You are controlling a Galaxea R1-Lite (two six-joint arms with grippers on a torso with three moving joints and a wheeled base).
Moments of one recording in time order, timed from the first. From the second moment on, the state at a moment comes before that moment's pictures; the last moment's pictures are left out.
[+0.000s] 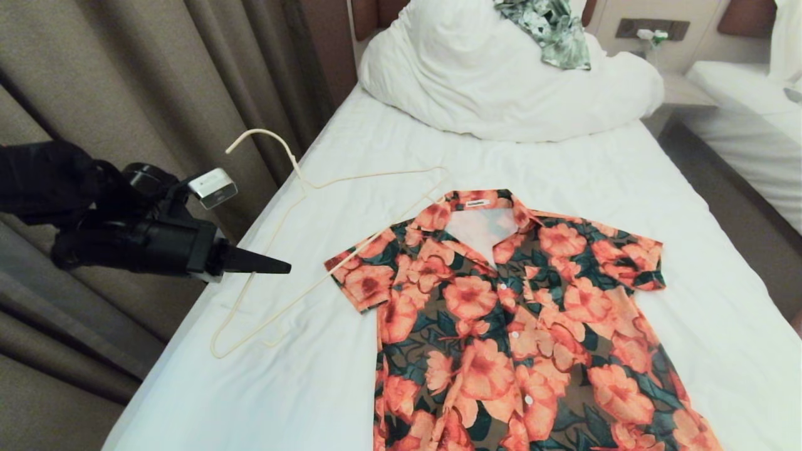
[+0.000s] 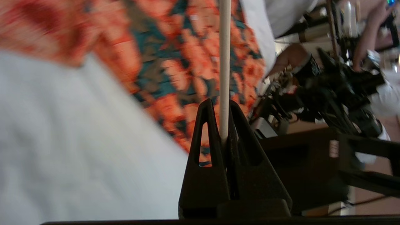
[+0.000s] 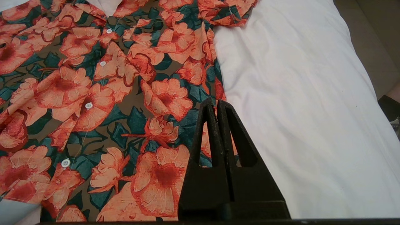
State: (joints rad) left arm 0.05 1.85 -1.53 0.89 -1.11 0.47; right arm 0.00 0.00 0.00 0.00 -0.01 0.05
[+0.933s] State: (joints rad) left arm -0.25 1.51 -1.46 0.83 -1.10 0.22; right arm 0.00 0.00 0.00 0.00 -0.01 0.04
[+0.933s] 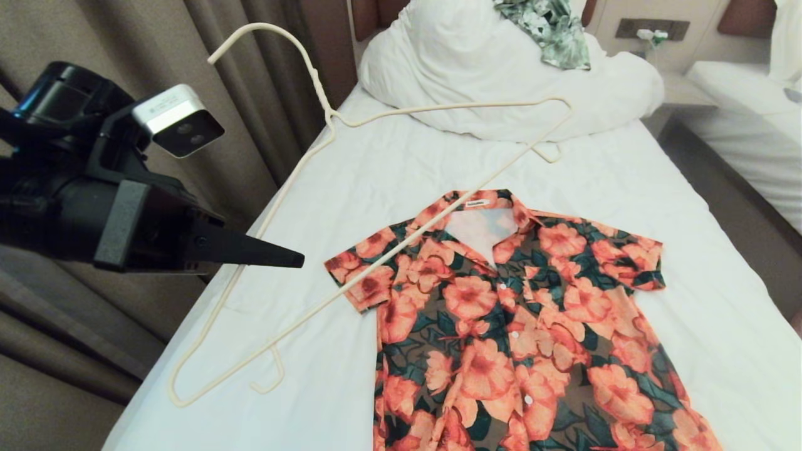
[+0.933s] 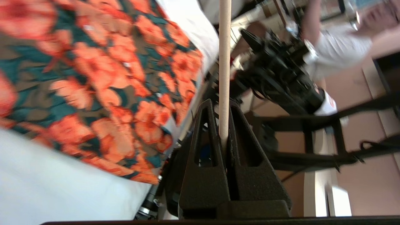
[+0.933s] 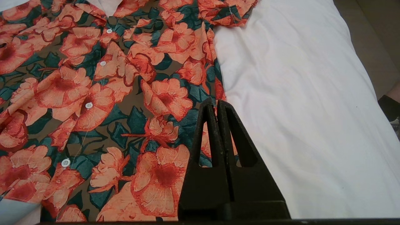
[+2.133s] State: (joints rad) left arm -0.48 1.43 -1.38 0.71 -0.69 0.24; right arm -0.01 0.36 -0.45 0.15 -0.01 0.10
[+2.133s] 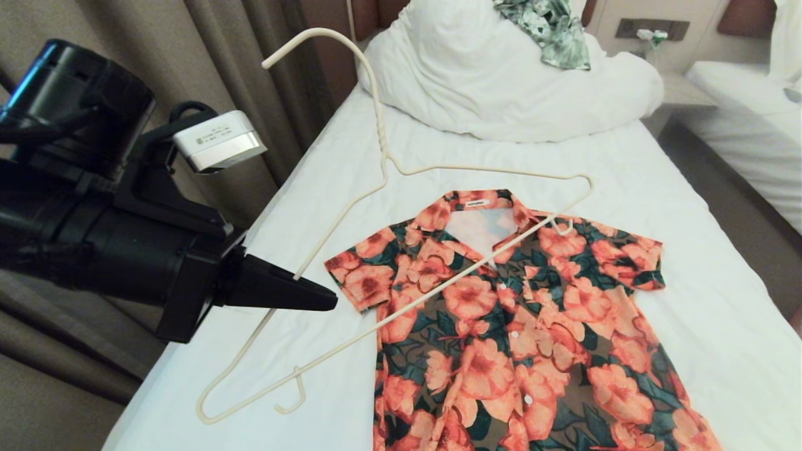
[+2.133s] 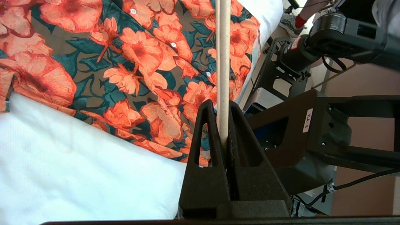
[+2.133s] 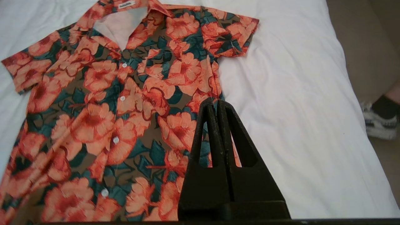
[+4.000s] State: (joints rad) left arm -0.23 1.46 -1.36 0.70 -0.67 0.43; right arm 0.21 2.13 -1.84 0.31 -0.06 0.44
